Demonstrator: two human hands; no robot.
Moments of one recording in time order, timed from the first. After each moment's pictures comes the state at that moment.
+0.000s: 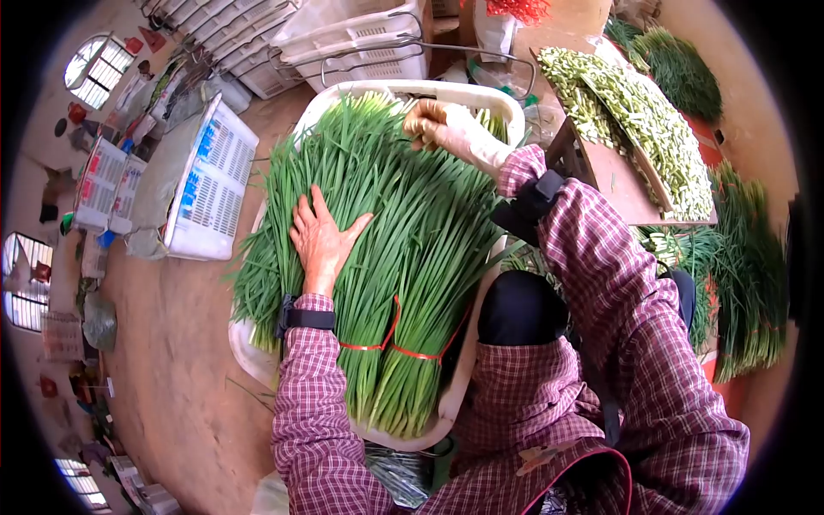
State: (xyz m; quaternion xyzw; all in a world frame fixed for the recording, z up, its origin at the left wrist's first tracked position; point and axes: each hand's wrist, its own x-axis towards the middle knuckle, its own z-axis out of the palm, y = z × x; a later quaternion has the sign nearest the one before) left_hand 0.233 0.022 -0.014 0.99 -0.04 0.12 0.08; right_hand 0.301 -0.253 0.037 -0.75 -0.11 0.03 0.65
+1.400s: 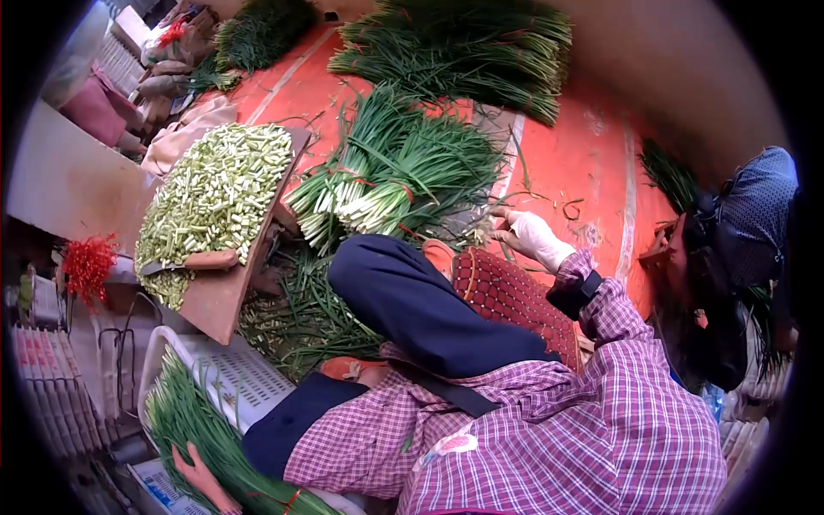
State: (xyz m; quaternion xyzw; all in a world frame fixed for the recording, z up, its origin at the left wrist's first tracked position) left_hand 0.235 -0.088 0.023 0.95 -0.21 0.08 0.21; right_hand -0.331 -0.596 -0.053 -0.81 0.53 -0.04 0.24
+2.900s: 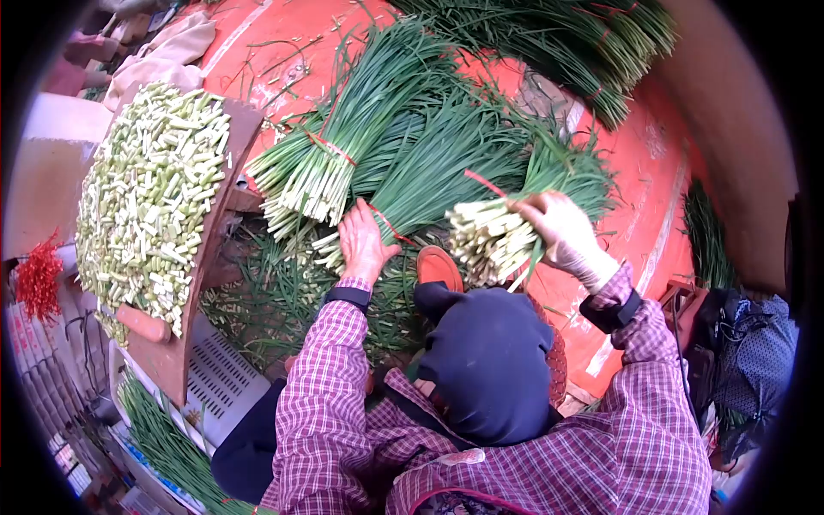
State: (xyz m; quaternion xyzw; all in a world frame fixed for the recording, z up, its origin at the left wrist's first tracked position) left_hand -0.023 -0.619 -0.249 0.77 -0.60 -0.18 0.07; right_hand -0.329 -0.734 -0.091 -0.94 0.30 -0.03 0.13
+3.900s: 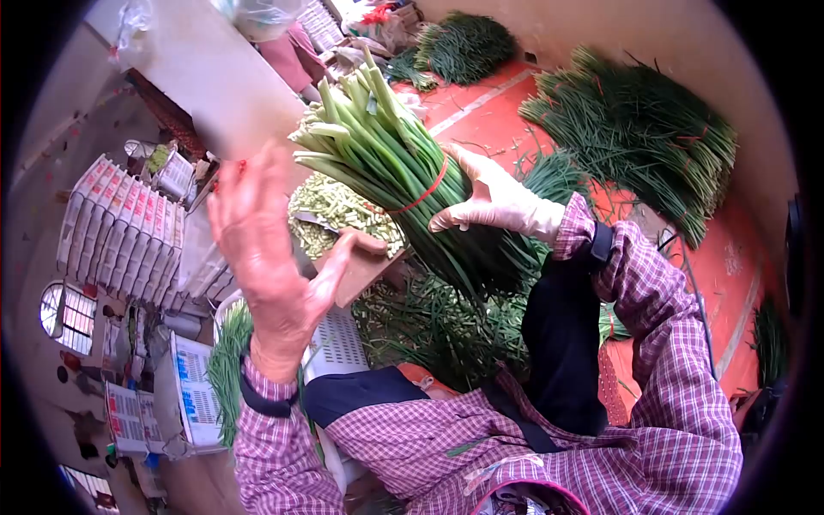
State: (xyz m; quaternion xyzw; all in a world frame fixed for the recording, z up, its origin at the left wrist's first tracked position) left_hand 0.032 -0.423 0.232 0.69 -0.59 0.38 0.17; right_hand -0.073 -0.667 0.119 -0.75 -0.07 -0.28 0.59
